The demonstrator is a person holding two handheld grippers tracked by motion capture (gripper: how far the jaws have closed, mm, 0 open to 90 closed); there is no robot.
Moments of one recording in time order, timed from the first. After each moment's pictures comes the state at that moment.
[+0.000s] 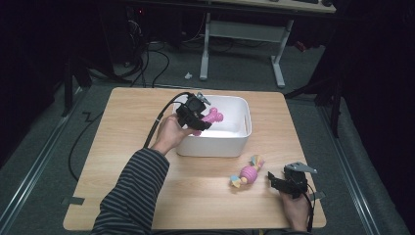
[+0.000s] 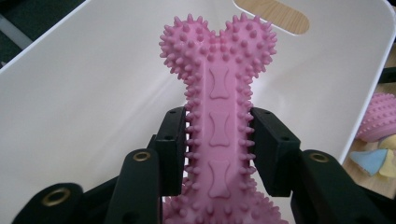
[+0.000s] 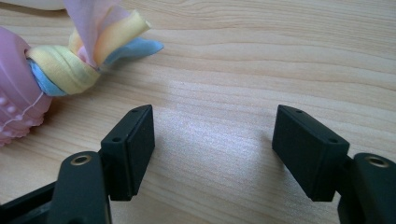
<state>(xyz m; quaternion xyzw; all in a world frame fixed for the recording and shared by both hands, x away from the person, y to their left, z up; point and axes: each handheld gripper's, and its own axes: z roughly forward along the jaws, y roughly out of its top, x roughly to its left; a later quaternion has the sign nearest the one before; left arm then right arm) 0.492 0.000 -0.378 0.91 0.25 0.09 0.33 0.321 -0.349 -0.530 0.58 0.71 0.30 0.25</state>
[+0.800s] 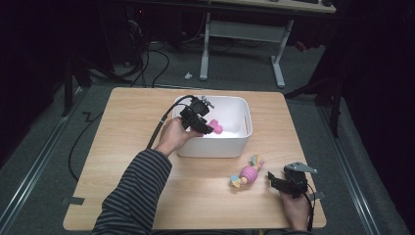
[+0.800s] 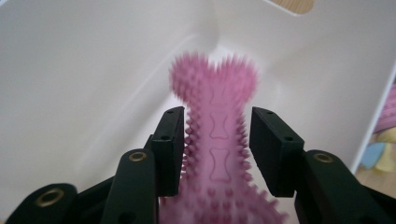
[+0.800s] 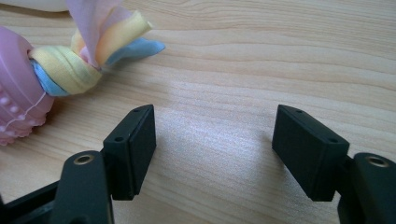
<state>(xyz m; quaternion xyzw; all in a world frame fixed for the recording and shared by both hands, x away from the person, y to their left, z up) 0.494 -0.010 -0.387 0.91 0.26 0.06 0.31 0.321 -0.349 -0.530 0.58 0.71 0.30 0.25</state>
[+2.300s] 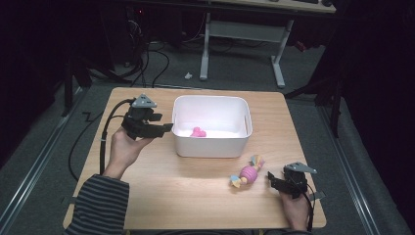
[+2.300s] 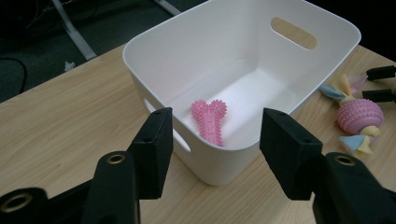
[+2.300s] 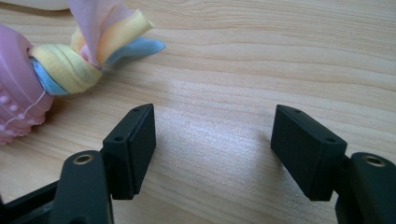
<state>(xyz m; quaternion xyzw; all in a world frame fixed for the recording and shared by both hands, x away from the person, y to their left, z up) 0.423 0.130 -0.345 0.83 0.34 0.15 0.41 0.321 -0.348 -0.530 0.58 0.72 0.30 0.25</state>
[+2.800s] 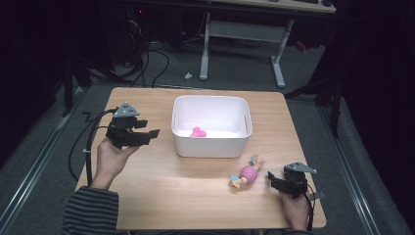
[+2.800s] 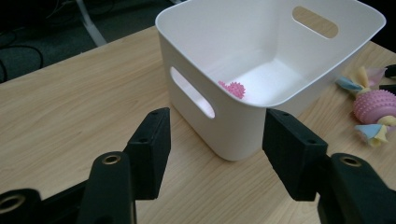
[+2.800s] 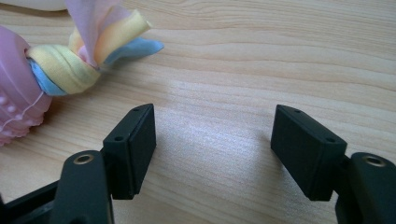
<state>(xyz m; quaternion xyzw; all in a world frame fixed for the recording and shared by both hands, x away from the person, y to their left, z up) 0.410 0.167 -0.366 0.81 0.37 0.16 0.42 0.321 -0.348 -0.530 0.58 0.71 0.30 0.26</state>
